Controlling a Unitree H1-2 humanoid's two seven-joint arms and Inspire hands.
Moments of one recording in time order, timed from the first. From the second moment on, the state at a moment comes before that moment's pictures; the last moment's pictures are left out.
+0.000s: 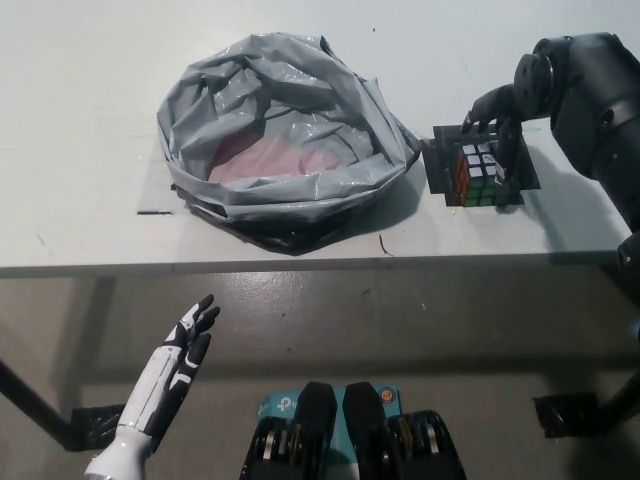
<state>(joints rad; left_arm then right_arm) -0.01 0.19 -0.07 -0.08 0.11 -0.06 -0.10 -1.42 -0.25 0.73 1.40 -0.62 -0.01 0.69</state>
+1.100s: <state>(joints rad) -0.02 0.19 -0.09 -0.08 0.12 -0.06 -0.10 -1.38 -0.25 0.72 1.42 -0.64 0.01 0.62</state>
